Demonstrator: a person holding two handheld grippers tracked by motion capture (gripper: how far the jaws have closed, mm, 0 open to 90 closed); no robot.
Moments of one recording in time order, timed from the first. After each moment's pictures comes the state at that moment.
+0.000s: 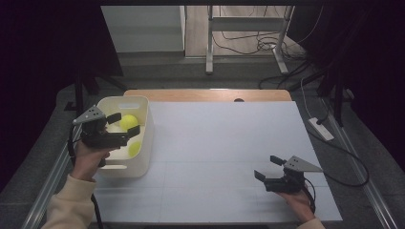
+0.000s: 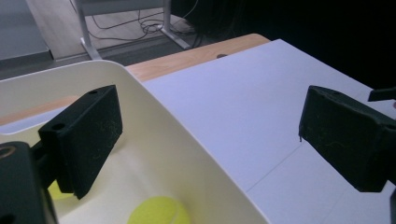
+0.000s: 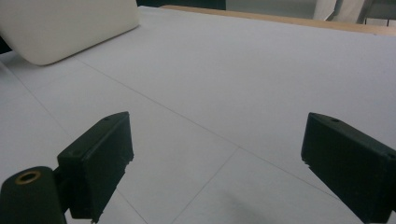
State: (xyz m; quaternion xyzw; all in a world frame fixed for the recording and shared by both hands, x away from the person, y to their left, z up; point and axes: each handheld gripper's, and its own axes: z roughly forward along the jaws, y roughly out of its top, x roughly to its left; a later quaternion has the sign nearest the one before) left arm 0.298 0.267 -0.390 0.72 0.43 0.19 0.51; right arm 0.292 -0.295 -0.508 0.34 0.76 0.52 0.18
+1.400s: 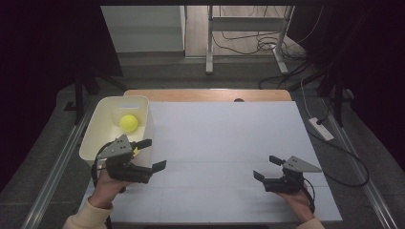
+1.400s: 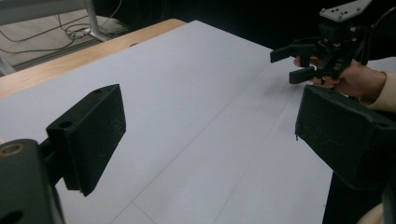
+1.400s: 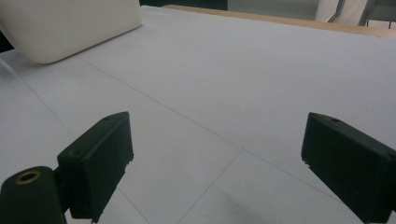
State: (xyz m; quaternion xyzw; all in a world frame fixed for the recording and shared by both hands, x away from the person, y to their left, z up) left arm 0.246 0.198 -0.417 0.78 0.31 0.13 0.54; right arm 0.291 -0.292 -0.507 0.34 0.76 0.52 0.18
